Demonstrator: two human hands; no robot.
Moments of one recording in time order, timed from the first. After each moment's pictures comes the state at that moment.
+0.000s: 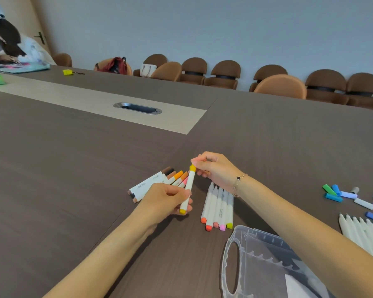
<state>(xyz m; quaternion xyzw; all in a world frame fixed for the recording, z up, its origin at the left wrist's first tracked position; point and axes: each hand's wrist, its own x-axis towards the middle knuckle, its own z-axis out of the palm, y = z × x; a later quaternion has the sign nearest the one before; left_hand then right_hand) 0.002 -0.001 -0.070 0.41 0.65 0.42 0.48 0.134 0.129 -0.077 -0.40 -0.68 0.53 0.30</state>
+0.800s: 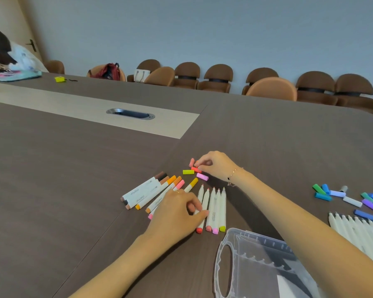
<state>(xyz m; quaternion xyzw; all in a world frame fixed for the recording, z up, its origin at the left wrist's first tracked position) 0.036 0.005 -0.097 0.69 0.65 0.29 0.13 0.152 0.169 -0.075 -0.45 -0.85 0.22 0.18</state>
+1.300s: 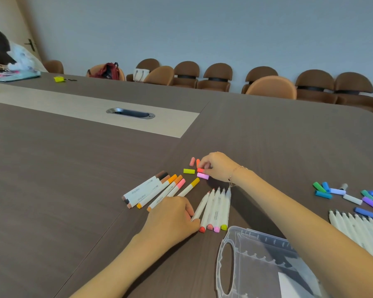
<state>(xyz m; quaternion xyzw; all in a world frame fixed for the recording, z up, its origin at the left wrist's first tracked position) 0.029 -0.004 -0.084 0.66 0.70 0.17 0.20 0.152 0.170 -0.077 -0.47 -0.87 0.14 0.10</state>
